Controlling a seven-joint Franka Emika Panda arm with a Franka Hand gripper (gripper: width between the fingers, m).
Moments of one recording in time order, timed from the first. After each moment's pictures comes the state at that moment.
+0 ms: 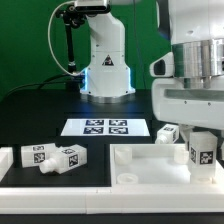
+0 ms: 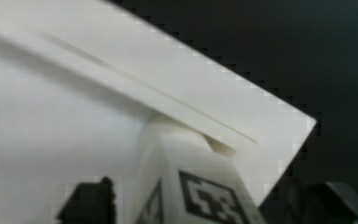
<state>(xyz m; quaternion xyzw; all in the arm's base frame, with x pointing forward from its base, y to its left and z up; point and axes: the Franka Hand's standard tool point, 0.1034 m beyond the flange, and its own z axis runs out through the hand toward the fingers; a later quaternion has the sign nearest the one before) 0.637 0.119 0.071 -0.92 0.37 -0.05 0.07</state>
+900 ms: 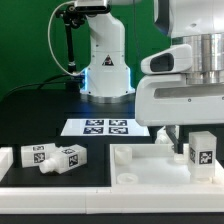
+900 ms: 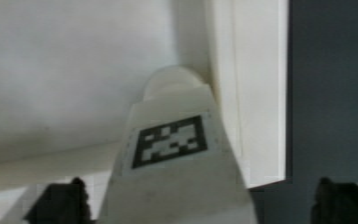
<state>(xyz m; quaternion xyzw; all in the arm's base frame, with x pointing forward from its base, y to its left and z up) 0.644 0.112 0.073 -0.99 0.09 -0.07 0.04</state>
